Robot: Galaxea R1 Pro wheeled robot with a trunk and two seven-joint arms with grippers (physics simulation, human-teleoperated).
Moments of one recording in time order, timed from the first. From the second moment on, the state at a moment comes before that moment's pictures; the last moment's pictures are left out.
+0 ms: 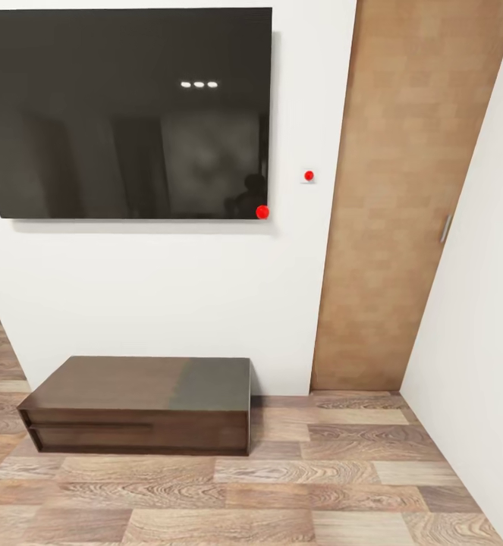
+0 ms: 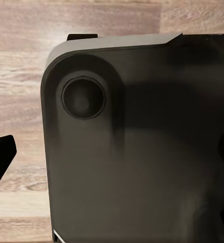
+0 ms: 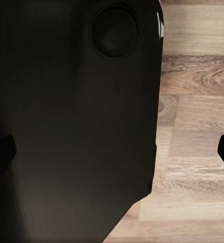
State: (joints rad) left arm -0.01 -0.02 0.00 -0.03 0.00 -0.07 -0.01; right arm 0.01 -0.01 0.01 0.01 -0.01 0.00 -0.01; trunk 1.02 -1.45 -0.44
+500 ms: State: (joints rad) left arm -0.01 -0.02 0.00 -0.03 0.00 -0.07 -0.01; right arm 0.01 -0.01 0.01 0.01 -0.01 0.00 0.00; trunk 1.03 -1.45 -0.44
